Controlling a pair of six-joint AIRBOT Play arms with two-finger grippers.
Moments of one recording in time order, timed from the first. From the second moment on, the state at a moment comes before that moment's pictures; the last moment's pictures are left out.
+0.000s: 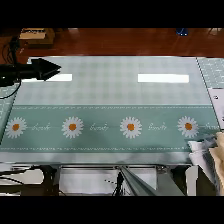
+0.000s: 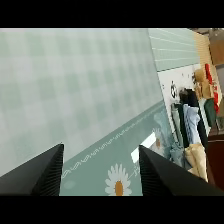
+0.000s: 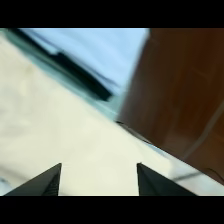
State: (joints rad) left arm 0.29 -1.50 1.25 0.32 -1.35 -0.83; right arm -1.03 -0.63 1.08 -1.80 1.59 1.47
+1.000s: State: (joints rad) left arm -0.29 -1.39 1.65 1.59 -1.42 -1.52; right arm 0.14 -0.99 1.14 -1.66 1.19 1.70
